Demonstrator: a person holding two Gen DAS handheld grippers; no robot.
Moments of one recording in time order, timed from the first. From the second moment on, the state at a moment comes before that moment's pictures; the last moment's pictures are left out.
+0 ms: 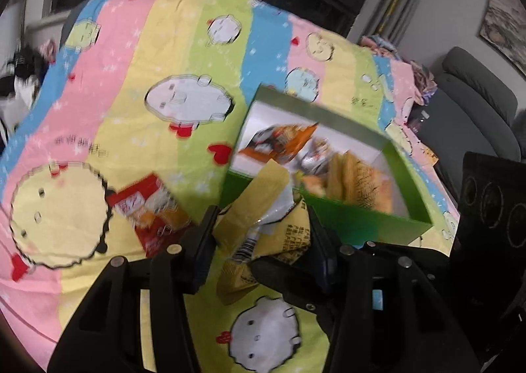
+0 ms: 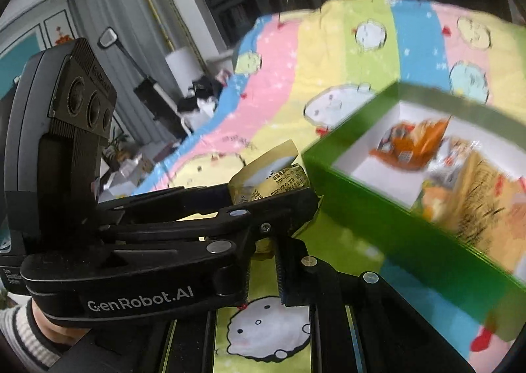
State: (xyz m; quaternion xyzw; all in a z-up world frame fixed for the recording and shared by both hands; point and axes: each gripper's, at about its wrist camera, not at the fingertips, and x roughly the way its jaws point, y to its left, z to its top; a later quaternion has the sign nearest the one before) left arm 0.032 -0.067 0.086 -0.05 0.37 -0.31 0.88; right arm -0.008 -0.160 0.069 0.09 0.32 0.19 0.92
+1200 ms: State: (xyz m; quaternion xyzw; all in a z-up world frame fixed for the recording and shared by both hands) left arm 0.058 -0.206 0.116 0.05 0.35 -0.33 0.88; right arm -0.008 -0.280 0.093 0.14 0.29 0.04 0.95
